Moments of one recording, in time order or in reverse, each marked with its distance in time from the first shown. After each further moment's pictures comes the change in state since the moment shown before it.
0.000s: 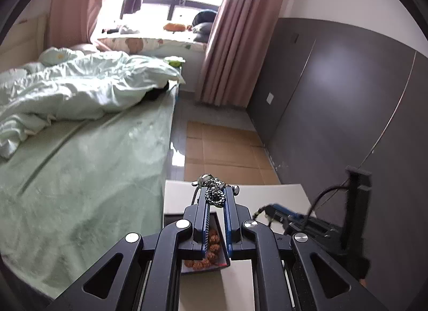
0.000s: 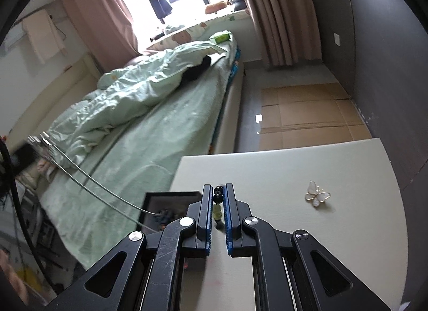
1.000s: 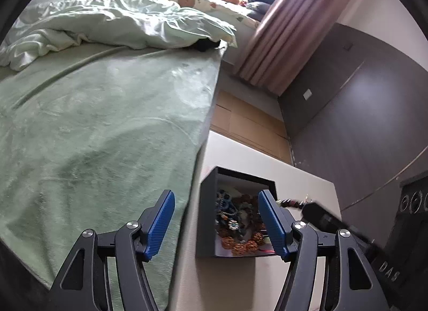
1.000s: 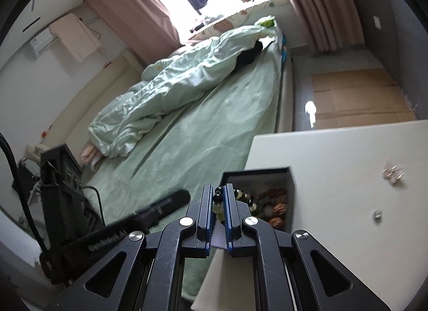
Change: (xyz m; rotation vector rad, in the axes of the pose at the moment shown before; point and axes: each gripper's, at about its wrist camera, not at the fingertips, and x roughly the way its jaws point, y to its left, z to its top) left arm 0.055 0.095 -0.065 -0.292 0.106 0.055; right arm 0.026 0.062 -0.031 0.011 0.071 0.277
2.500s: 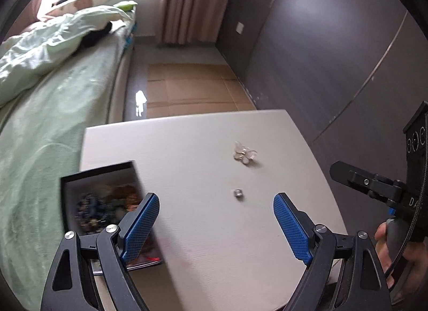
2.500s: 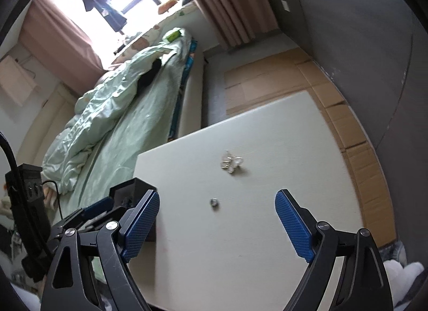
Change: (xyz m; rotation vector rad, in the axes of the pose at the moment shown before) left arm 0.075 -0.174 -0.041 0.456 0.240 -0.108; right arm -0.124 -0.164 -0.003 0.259 -0.030 -0.311
